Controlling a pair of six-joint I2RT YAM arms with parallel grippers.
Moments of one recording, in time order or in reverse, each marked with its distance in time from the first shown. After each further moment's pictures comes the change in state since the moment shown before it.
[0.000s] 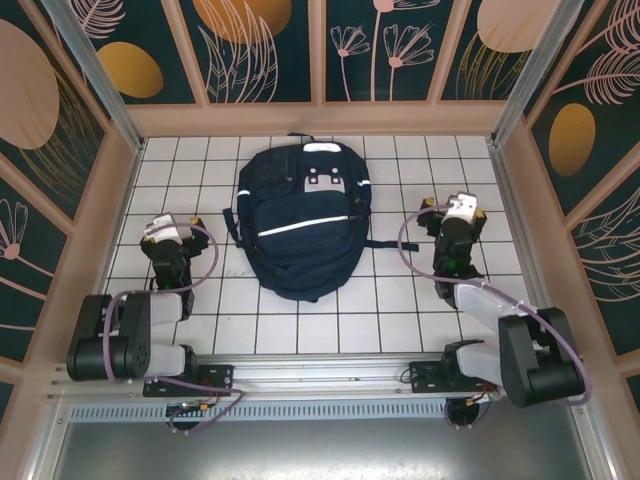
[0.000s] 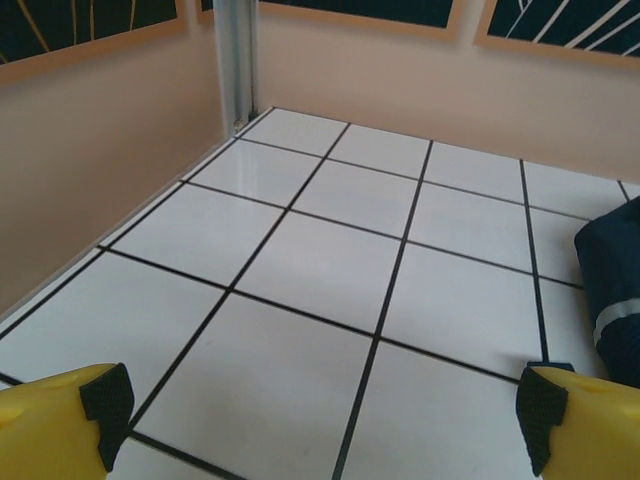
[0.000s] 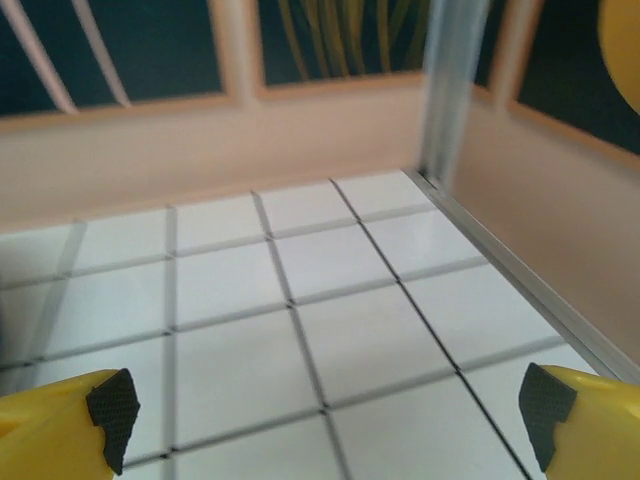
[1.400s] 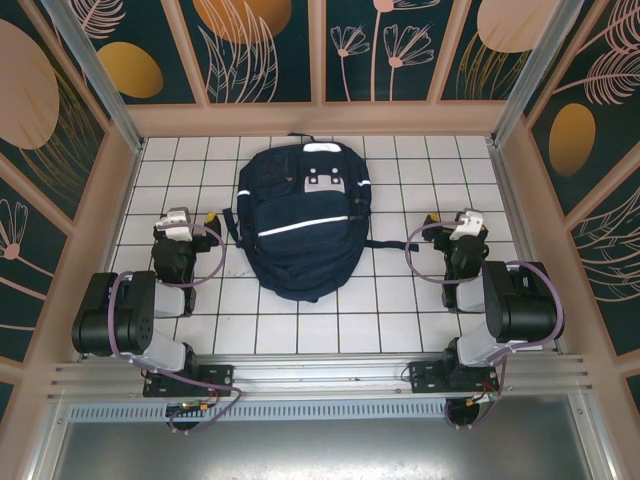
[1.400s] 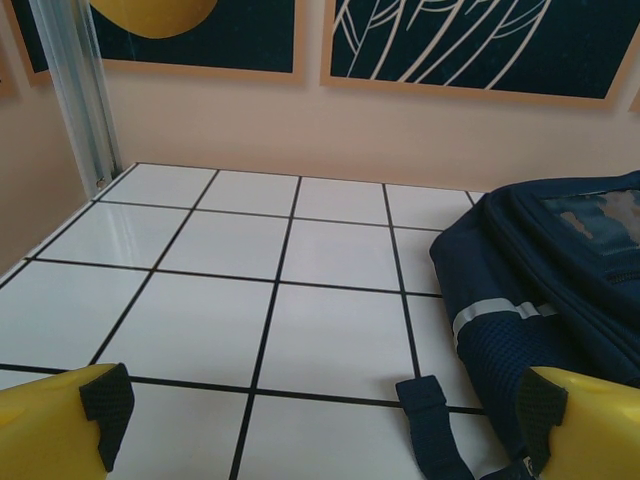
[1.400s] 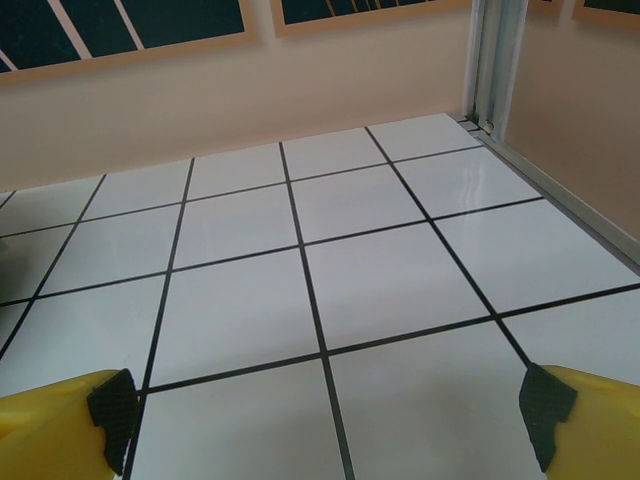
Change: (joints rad) left arm 0.001 0.124 0.014 0.218 0.251 0.073; right arm -0.184 0.318 -0.134 0.484 -0.343 0.016
